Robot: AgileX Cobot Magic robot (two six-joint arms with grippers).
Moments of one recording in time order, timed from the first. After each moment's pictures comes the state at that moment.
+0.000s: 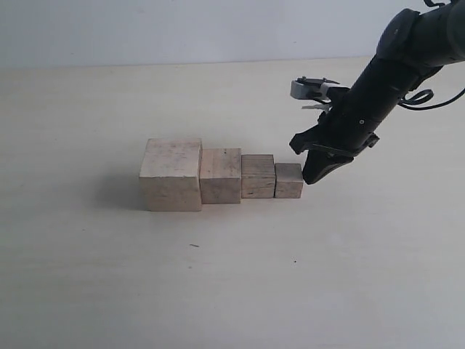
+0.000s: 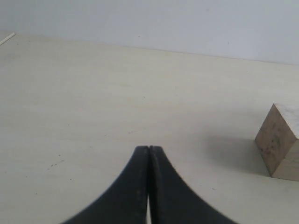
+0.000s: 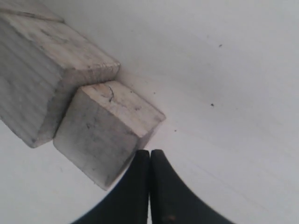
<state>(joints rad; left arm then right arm) 0.02 0.00 0.00 -0.12 0.37 0.02 0.34 2.11 -1.34 0.53 0.97 -0.59</state>
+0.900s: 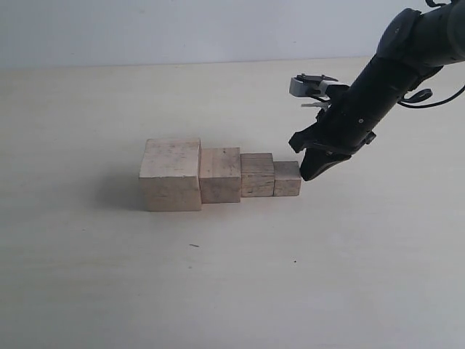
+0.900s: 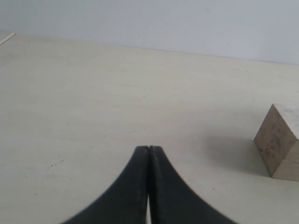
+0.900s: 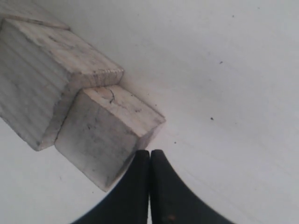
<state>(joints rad) 0.02 0.00 0.00 -0.12 0.37 0.02 0.34 2.11 -1.34 0.56 0.95 -0.64</state>
